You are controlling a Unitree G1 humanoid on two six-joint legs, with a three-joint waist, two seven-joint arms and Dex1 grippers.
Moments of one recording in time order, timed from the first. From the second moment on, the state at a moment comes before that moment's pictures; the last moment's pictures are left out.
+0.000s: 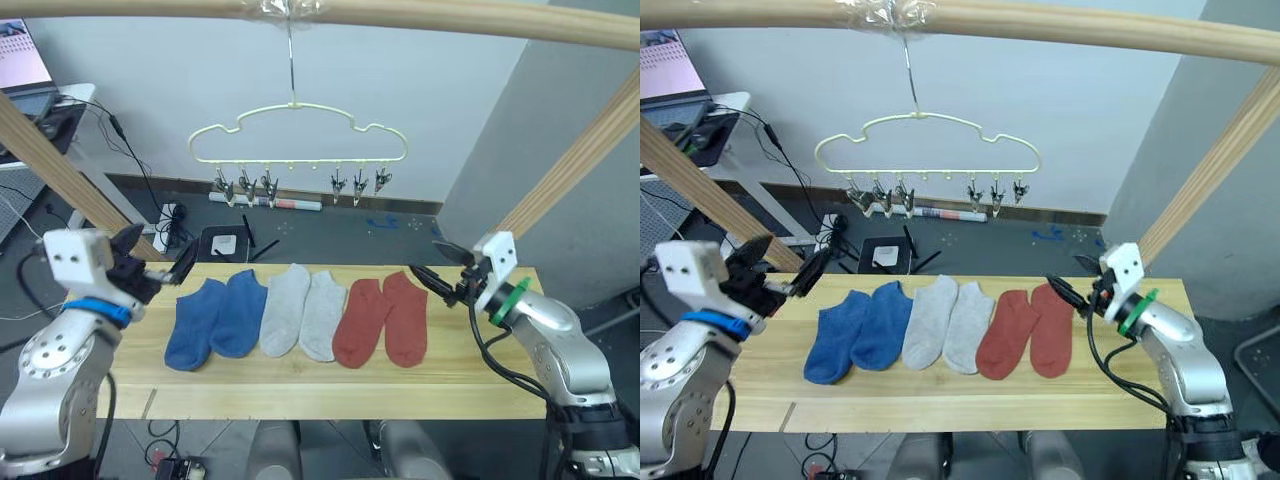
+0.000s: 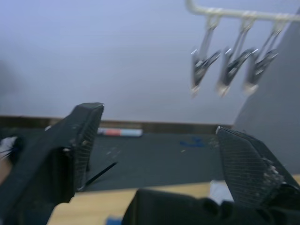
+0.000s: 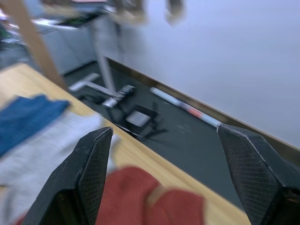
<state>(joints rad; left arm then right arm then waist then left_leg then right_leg) -0.04 0.59 0.40 -0.43 -0.50 0.45 -0.33 -0.23 -0.46 -0.03 -0.23 0.42 0.38 0.70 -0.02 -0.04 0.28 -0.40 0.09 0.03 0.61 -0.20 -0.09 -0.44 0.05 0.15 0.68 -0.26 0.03</state>
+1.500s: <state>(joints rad) -0.44 0.51 0.23 -0.14 -0.33 0.32 -0.38 -0.52 -0.25 0.12 -0.45 0.60 0.66 0.58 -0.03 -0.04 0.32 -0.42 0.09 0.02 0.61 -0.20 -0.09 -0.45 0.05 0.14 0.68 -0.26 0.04</state>
